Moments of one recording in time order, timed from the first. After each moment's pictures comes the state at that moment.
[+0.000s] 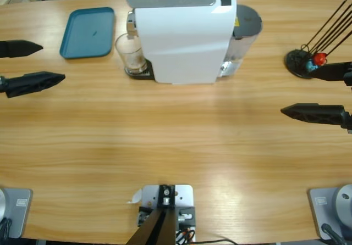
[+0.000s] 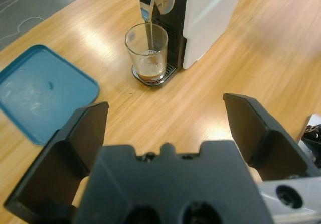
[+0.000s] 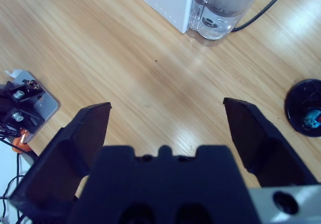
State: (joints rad) arm 0 -0.49 1.12 -0.59 0.04 -0.38 0.24; arm 1 0.67 1.11 -0.87 0.61 0.09 -0.05
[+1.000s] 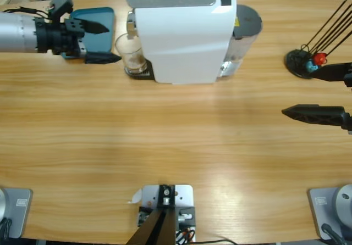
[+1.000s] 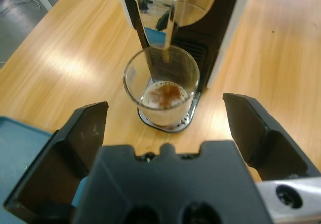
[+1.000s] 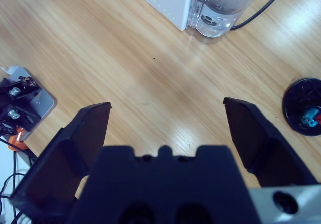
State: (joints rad) arm 0 -0.43 1.74 -0.77 -0.25 -0.62 0.58; arm 1 0.67 1.11 -0.87 0.61 0.08 -0.06
